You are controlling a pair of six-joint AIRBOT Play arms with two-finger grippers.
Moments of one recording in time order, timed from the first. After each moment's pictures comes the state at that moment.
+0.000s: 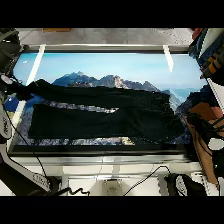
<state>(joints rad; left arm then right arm) 0.38 -1.92 1.78 1.33 -1.02 -1.66 -0.47 -0.64 0.36 -1.05 0.35 1.40</state>
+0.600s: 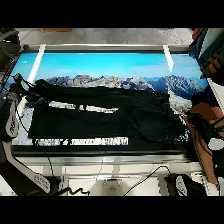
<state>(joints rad) 0.29 -1.95 1.64 1.49 -0.70 -1.94 -0.47 -0.64 0.36 -1.05 0.33 1.40</state>
